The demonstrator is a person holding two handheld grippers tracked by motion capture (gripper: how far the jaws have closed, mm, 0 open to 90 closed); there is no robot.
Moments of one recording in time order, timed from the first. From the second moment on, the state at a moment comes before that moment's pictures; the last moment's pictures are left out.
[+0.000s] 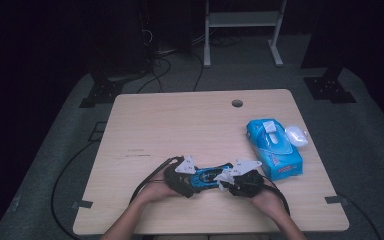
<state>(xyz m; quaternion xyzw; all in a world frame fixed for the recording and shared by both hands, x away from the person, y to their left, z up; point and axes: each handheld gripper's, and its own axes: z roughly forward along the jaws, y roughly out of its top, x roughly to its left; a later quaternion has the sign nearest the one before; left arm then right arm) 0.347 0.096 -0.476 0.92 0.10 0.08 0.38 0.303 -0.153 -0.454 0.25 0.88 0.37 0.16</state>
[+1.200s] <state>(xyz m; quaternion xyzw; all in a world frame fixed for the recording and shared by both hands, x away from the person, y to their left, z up) 0.345 0.093 -0.476 0.92 0.10 0.08 0.37 0.306 -0.164 -0.452 0.28 0.87 0.37 0.17</state>
